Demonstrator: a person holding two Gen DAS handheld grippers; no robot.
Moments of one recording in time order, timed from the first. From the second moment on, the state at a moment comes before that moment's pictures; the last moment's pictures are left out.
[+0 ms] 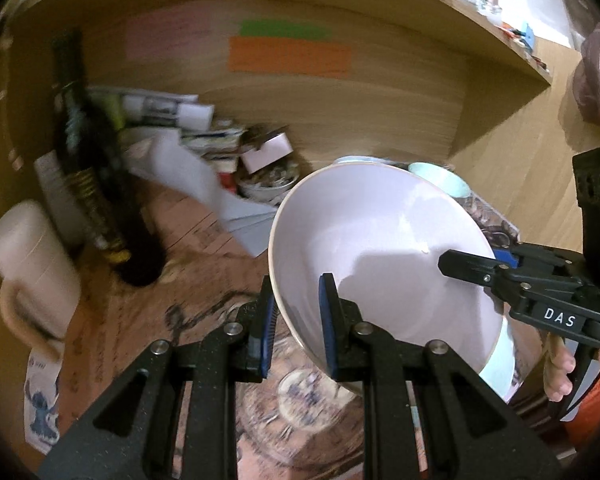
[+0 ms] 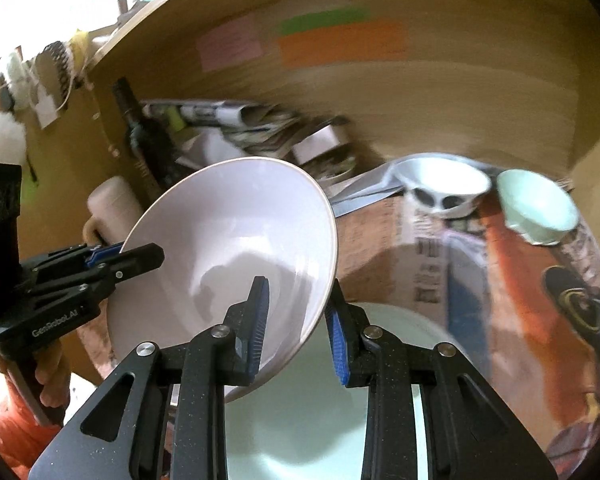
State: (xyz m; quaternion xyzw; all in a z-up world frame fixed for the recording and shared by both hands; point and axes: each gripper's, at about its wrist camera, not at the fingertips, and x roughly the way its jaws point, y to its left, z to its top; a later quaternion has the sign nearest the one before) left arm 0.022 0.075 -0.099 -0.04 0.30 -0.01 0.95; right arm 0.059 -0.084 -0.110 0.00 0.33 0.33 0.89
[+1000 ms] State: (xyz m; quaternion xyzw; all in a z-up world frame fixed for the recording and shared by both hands) left arm -0.029 0.133 -0.173 -0.08 0.37 0.05 0.92; right arm 0.054 0.008 -0.164 -0.08 0.42 0.38 0.82
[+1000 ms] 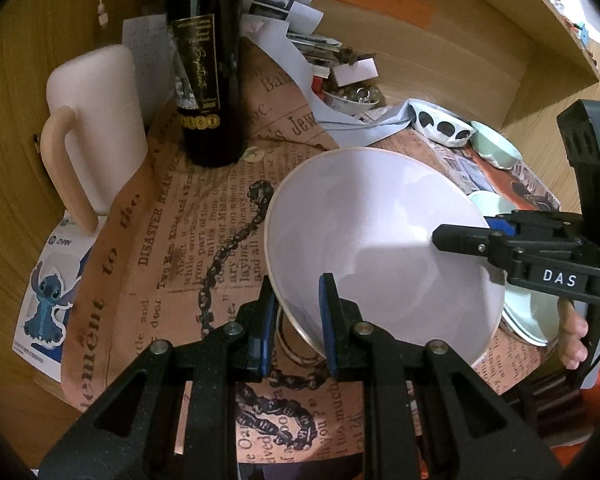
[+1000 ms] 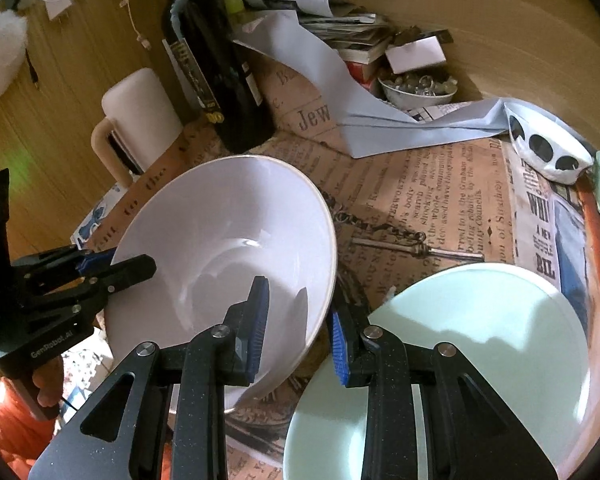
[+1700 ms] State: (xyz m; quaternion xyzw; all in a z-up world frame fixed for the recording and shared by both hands) left arm -0.041 0.132 -0.130 -0.05 0.30 0.07 0.95; right arm 0.057 -0.031 -0.119 -0.07 0.35 0.35 0.86
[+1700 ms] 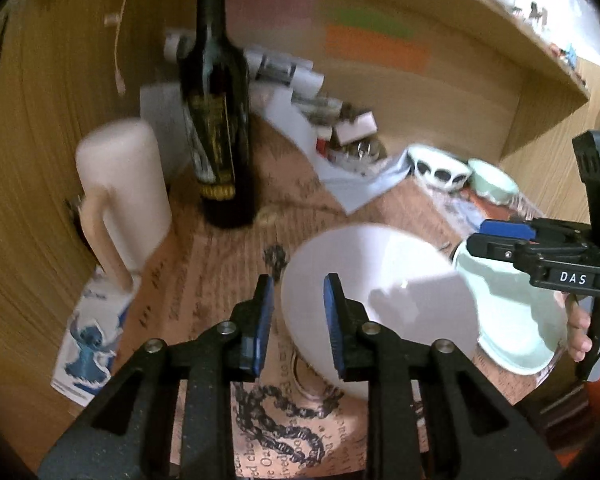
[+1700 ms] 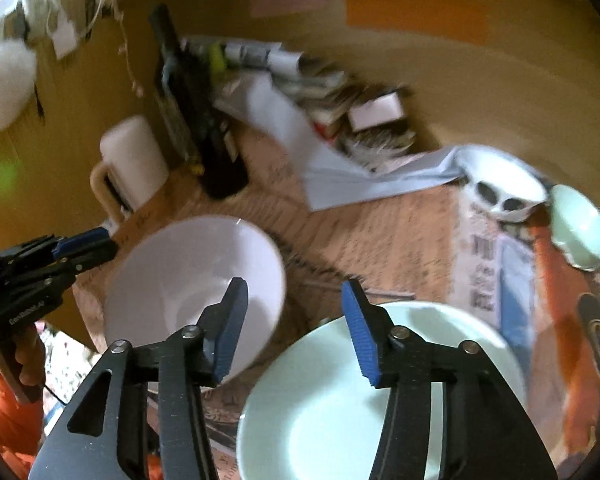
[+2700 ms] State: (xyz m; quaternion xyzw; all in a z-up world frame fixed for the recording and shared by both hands) left arm 0.094 0.016 -0.057 -0.01 0.26 -0.03 0.97; right arm 0.130 -0.177 -0.068 0.04 0.28 0.23 0.93
